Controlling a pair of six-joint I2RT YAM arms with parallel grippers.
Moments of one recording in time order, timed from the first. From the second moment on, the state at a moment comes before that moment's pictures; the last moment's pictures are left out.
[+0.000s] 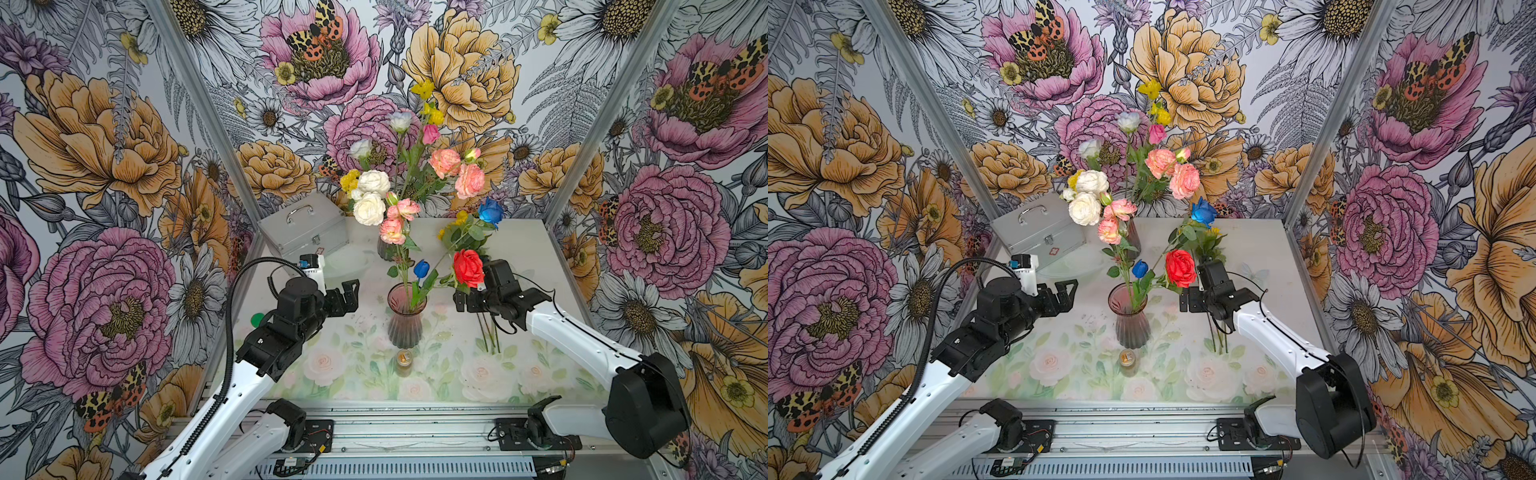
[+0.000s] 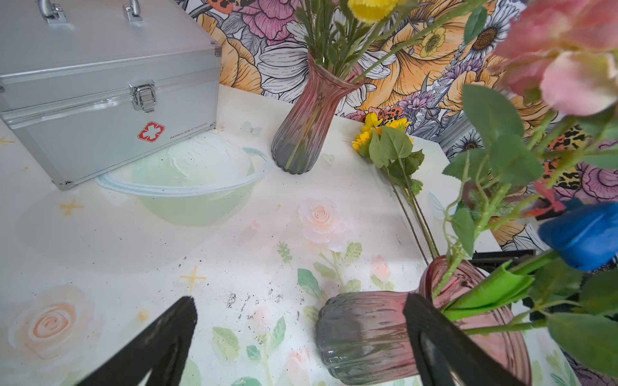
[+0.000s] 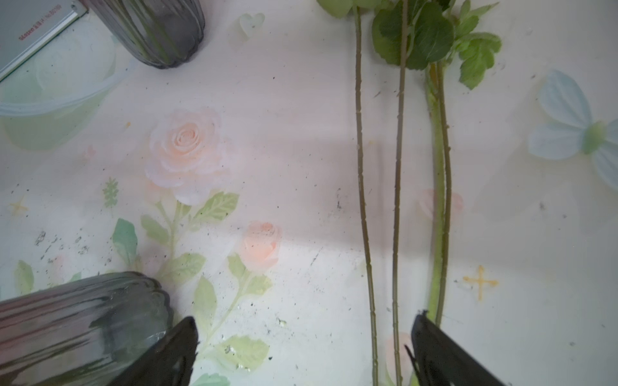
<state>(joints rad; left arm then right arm) -0.47 0.80 0.81 -0.49 -0.11 -0.49 0.41 1.30 0.86 -0.47 0.00 0.32</state>
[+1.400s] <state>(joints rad) -0.27 0.70 0.58 -0.34 0.22 -0.75 0.71 1.44 0.52 0.16 -0.26 0.43</state>
